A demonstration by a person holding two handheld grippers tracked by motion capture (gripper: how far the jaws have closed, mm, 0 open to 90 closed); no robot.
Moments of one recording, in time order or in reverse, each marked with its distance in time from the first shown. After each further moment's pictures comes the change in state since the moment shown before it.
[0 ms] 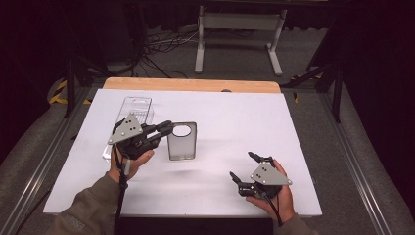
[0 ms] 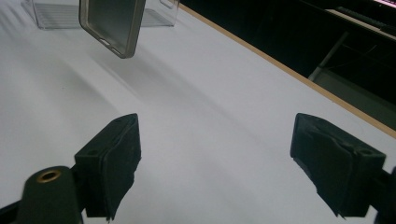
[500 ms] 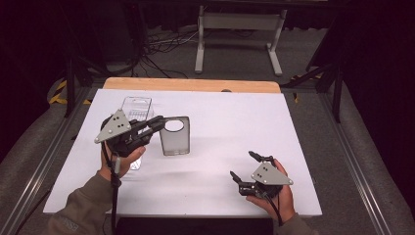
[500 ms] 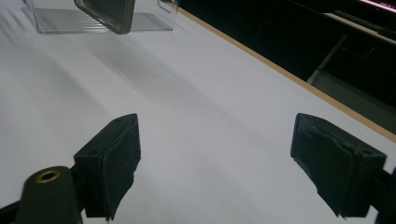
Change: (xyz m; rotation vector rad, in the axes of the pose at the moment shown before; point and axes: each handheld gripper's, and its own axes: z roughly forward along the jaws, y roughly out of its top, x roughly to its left) left arm 0.008 0.012 -0.021 -0.041 0.034 0.014; right arm -0.001 0.001 -0.001 -0.011 -0.003 -0.001
